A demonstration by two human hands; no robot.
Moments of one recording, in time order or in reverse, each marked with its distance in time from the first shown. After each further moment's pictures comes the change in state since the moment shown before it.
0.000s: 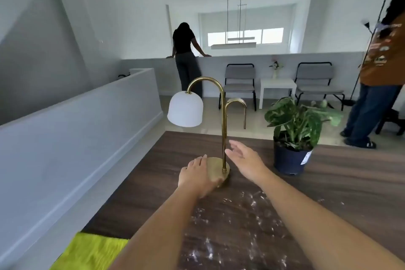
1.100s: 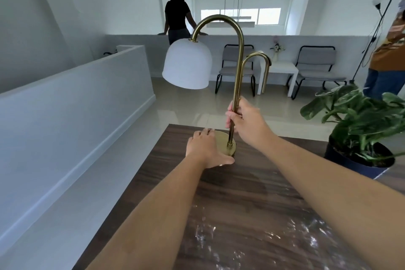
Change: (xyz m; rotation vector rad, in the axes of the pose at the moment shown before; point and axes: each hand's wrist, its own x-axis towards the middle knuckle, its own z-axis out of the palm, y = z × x) left_hand 0.150 -0.067 -0.013 0.038 0.000 0.103; right_hand 0.156 -0.046 0.049 0.019 0.189 -0.199
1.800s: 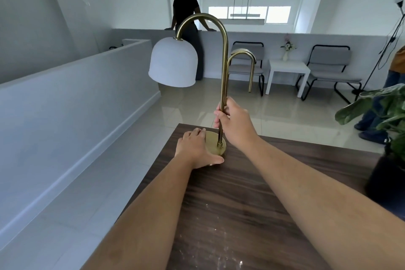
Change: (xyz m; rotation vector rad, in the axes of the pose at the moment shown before) left_hand 0.050 -0.086 0.024 -0.037 -0.033 -0.079; right_hand 0.060 0.026 0.095 0.036 0.043 -0.041
